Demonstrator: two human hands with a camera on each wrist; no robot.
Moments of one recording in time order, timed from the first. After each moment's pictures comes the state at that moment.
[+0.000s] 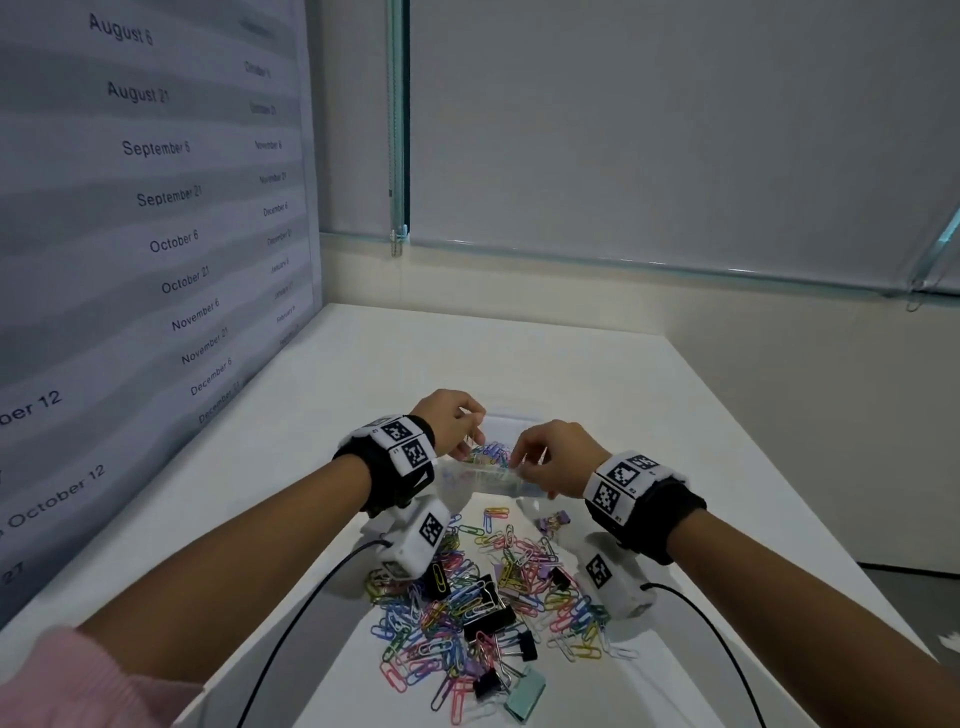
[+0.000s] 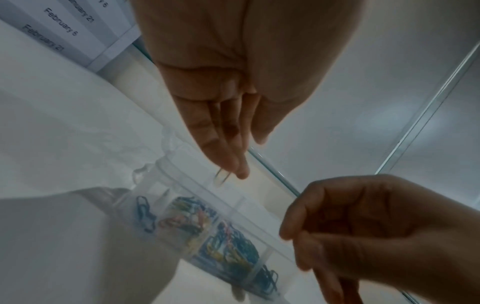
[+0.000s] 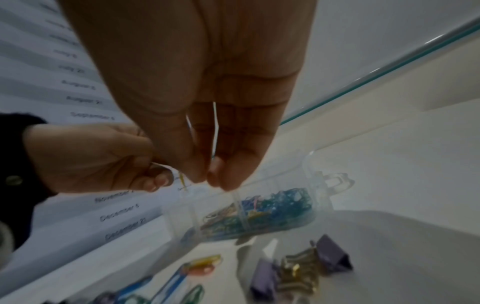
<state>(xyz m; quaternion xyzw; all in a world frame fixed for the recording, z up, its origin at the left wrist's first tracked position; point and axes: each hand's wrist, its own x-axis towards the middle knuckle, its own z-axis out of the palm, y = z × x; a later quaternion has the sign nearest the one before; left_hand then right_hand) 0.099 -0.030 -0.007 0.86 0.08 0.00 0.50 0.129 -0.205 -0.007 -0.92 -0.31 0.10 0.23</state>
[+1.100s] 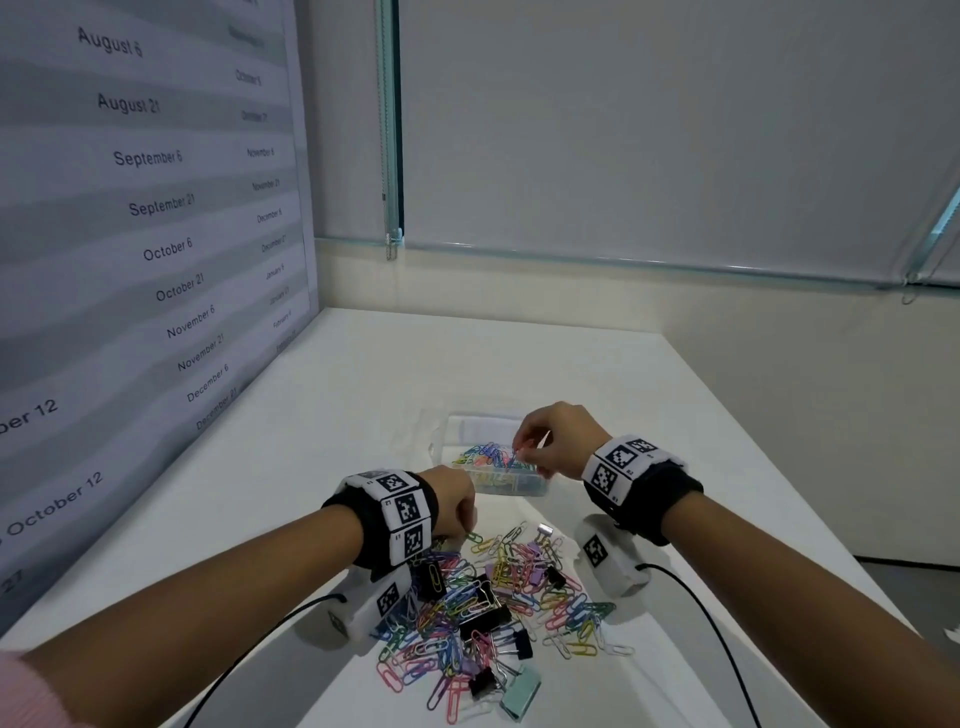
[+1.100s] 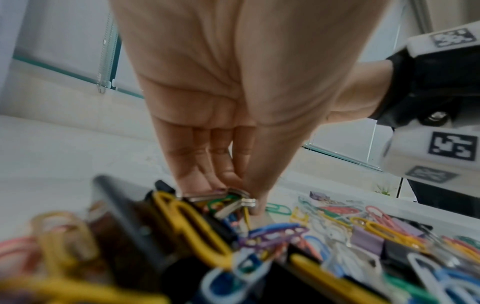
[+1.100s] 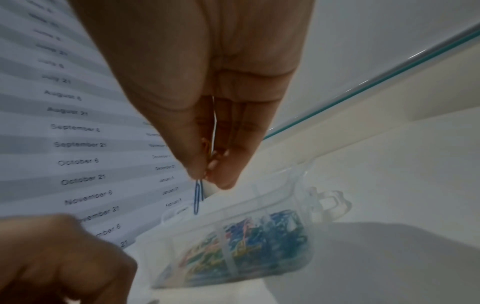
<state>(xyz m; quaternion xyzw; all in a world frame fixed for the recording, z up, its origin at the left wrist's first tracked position) 0.067 -0.052 -0.034 0.98 -0.06 -0.19 0.10 0.143 -0.211 -0.002 -0.91 -0.32 0.05 0.25</state>
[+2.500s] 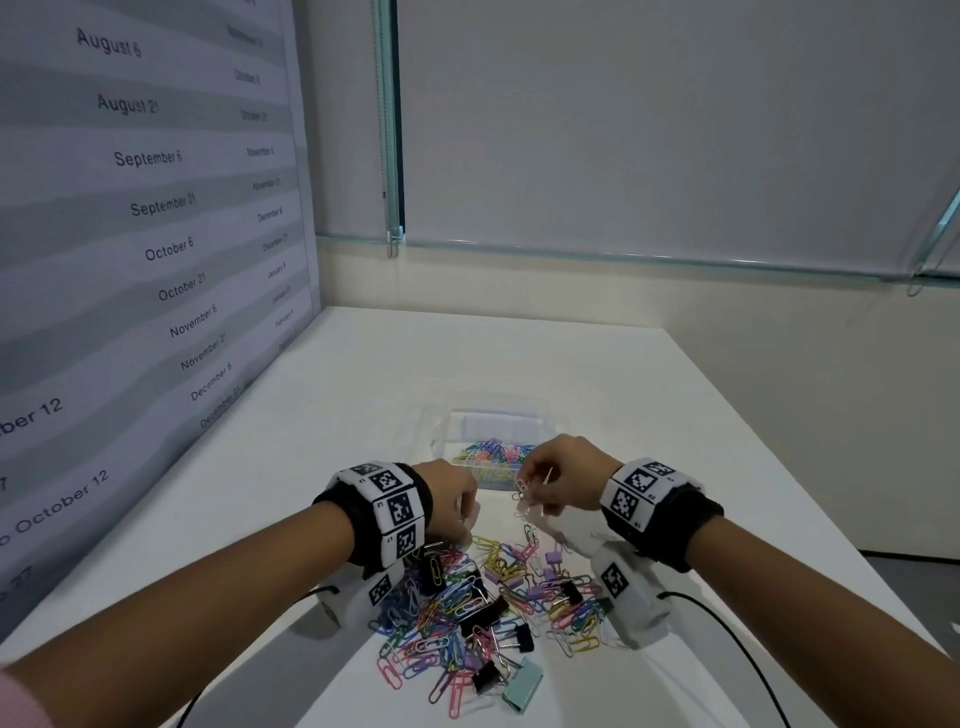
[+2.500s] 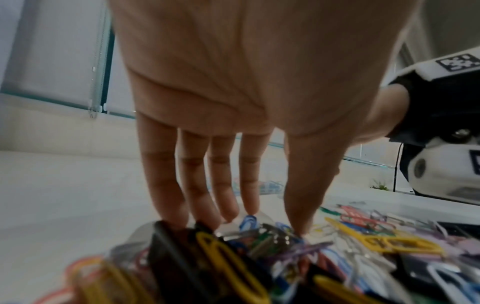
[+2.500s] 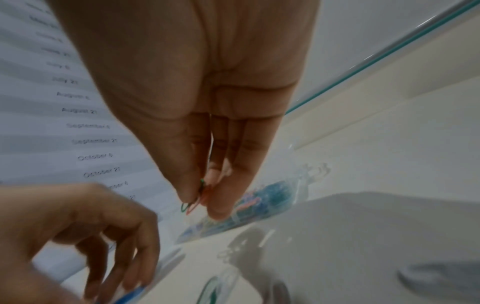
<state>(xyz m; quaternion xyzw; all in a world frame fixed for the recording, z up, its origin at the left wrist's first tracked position) 0.056 -0.047 -0.026 0.98 -0.06 -0.19 0.08 0.127 -0.226 -0.021 -0.90 -0.33 0.16 0.24</state>
